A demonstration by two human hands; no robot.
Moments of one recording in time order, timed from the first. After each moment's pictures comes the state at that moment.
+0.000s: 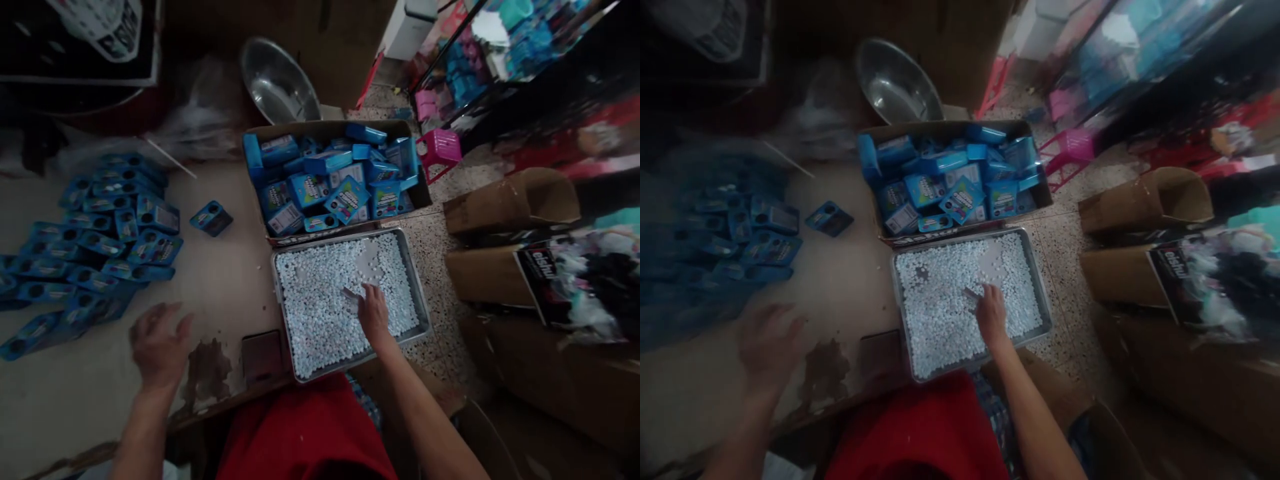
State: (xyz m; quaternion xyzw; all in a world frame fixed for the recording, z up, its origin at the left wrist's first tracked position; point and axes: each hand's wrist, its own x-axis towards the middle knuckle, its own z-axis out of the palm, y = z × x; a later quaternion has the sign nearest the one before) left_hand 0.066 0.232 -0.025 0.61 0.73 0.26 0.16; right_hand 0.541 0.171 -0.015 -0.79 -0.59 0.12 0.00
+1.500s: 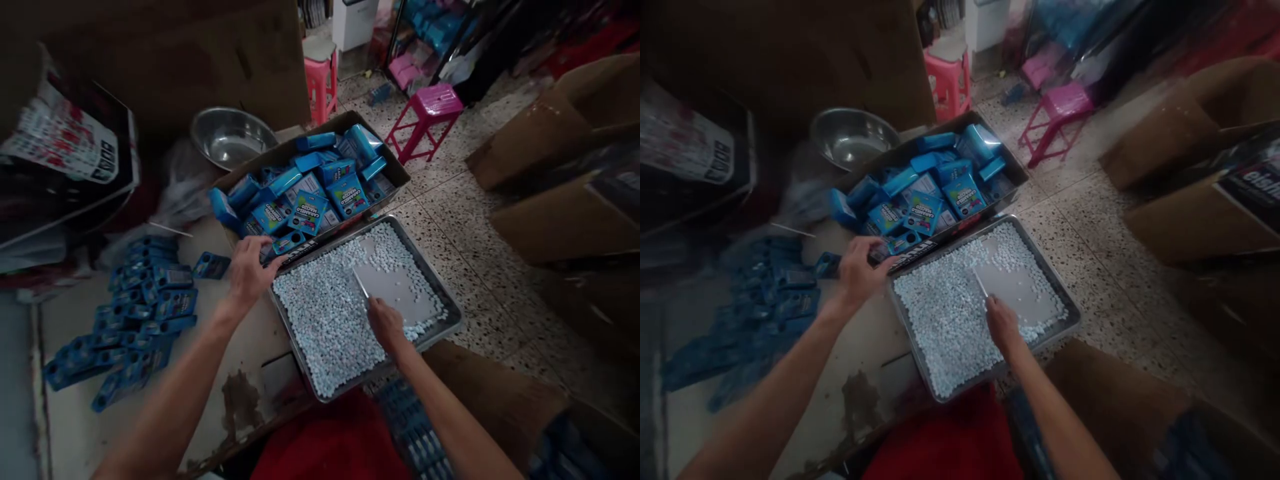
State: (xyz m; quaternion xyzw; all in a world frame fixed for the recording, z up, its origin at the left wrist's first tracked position) left_hand 0.306 0.403 0.065 0.85 0.43 0.27 0.14; right_hand 0.565 0.145 -0.046 -0.81 -0.54 0.20 -0.07
